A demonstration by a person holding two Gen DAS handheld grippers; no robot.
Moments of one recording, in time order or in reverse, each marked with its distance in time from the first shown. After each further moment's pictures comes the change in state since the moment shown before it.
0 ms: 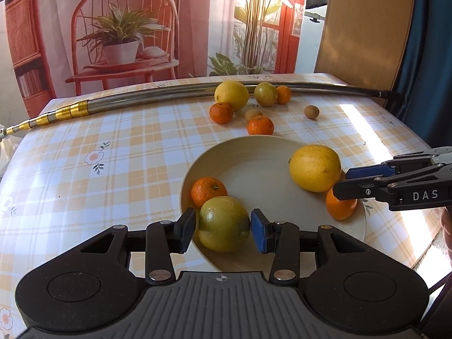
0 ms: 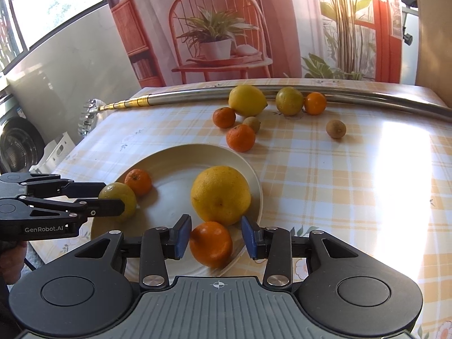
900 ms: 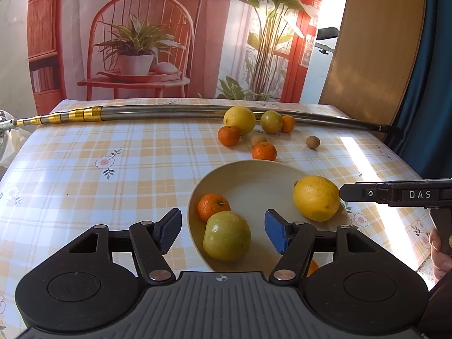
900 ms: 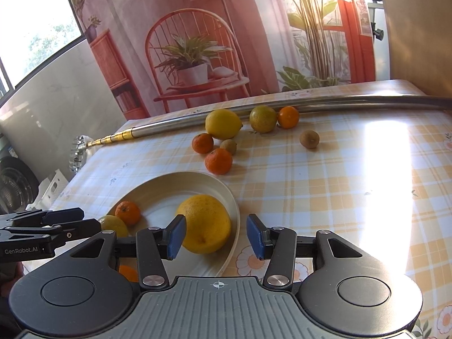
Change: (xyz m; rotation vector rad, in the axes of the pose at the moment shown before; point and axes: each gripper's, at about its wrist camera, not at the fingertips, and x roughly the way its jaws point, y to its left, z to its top) left arm -0.015 0.011 -0.002 -0.089 -0.095 -0.013; right arm -0.014 -0.017 0.001 0.116 -0.096 -0.028
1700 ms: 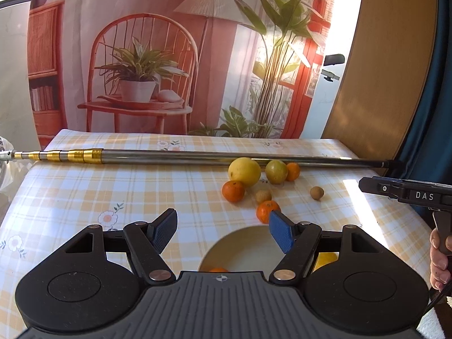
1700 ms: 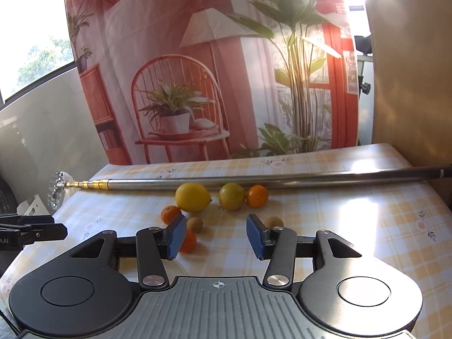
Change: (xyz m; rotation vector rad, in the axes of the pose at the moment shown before) left arm 0.006 0.013 0.072 -0.026 -0.070 -0.011; right arm -0.016 -0.021 0.075 -0.064 -0.187 -0.095
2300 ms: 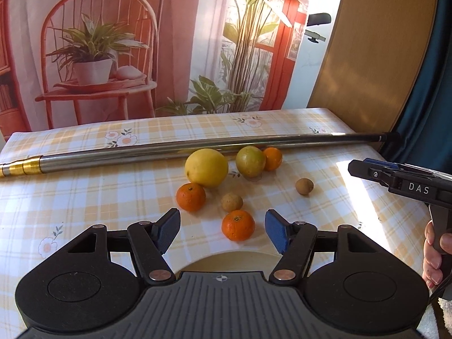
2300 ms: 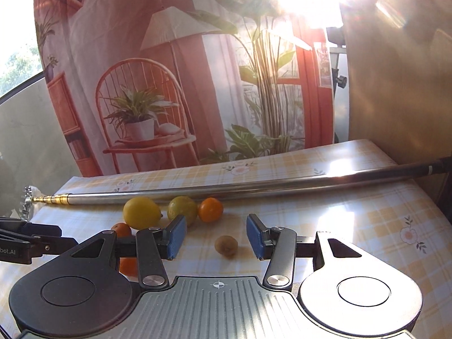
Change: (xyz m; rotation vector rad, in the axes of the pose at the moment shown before) left arm 0.099 -0.042 0.029 0.085 0.171 -0.070; right arm 0.050 -0.058 0.005 0.056 0.008 -0.078
